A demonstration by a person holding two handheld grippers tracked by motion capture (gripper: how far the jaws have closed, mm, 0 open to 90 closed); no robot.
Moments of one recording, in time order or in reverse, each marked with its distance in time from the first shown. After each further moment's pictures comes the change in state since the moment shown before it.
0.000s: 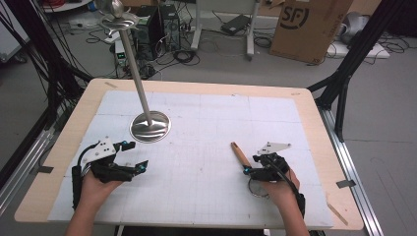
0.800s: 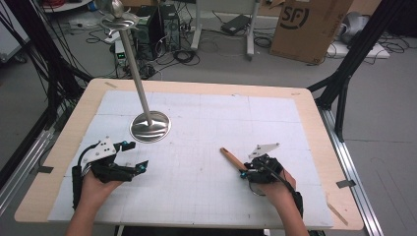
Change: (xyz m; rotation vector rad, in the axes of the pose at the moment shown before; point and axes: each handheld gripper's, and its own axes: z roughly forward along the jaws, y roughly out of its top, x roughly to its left) left arm 0.000 0.000 0.000 0.006 0.001 0.002; right arm 0.015 0.008 0.007 0.102 0.081 -0.108
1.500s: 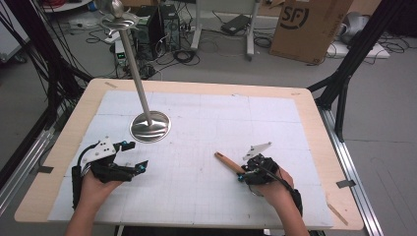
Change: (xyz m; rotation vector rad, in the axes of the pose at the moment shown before) left arm 0.000 0.000 -0.001 -0.006 0.002 -0.004; right arm 0.008 0.010 0.001 0.087 0.015 -0.045
